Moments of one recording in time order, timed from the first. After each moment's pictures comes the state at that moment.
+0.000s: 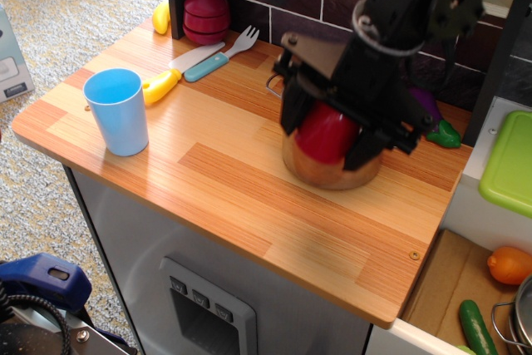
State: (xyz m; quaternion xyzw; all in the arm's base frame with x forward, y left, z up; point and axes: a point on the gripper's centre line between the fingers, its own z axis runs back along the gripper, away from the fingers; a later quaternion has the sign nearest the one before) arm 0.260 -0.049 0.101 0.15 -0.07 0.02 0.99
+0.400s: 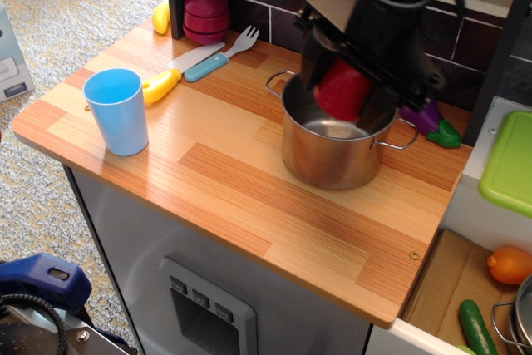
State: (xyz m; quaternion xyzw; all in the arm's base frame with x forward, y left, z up) arm 0.292 -0.037 0.106 0.13 -0.10 -0.04 0.99
